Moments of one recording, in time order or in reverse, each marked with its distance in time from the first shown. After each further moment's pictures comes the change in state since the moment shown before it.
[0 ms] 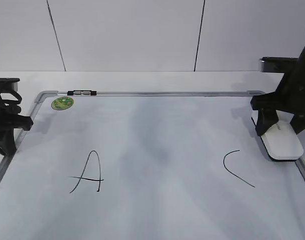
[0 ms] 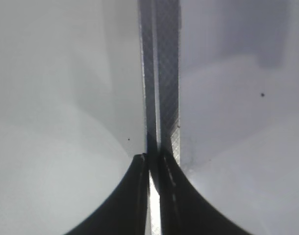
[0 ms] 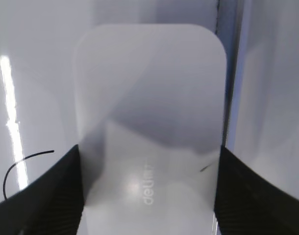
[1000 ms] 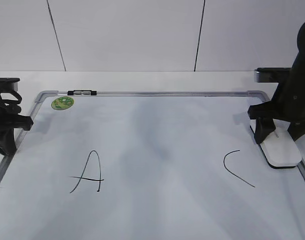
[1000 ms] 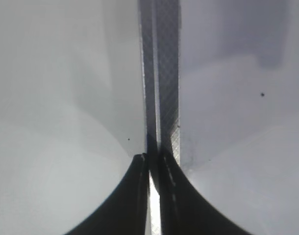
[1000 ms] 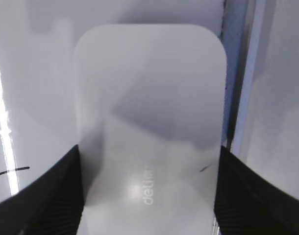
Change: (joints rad) left arm 0.000 0.000 0.000 0.000 0.004 0.000; right arm -0.002 0.059 0.002 -0.042 -0.026 0.009
